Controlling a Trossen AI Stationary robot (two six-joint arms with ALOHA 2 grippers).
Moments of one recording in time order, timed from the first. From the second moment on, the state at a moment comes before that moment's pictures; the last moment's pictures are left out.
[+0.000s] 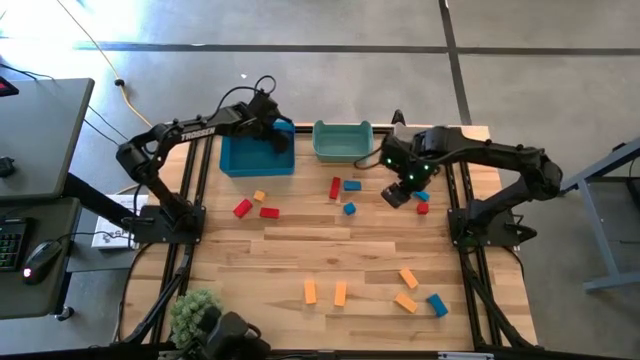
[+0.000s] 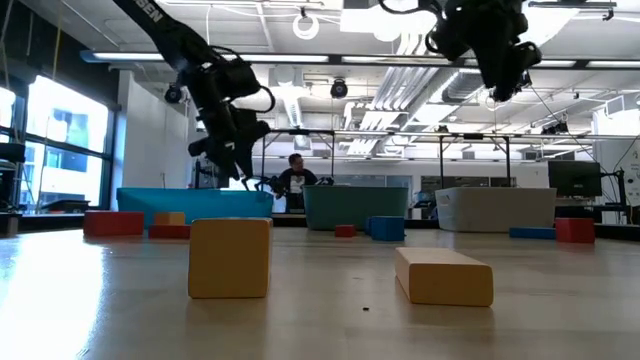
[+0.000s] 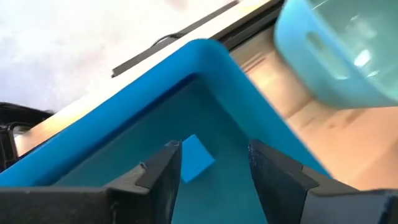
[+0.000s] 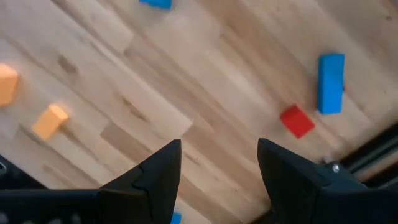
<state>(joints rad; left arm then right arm) 0.89 1.63 1.10 -0.46 -0.04 -0.17 -0.21 1.42 1.39 -1.45 -0.13 0.63</state>
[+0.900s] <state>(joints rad) 0.54 1.43 1.10 -0.51 -0.04 -0.29 0.26 1.42 1.39 -1.45 -0.17 0.97</state>
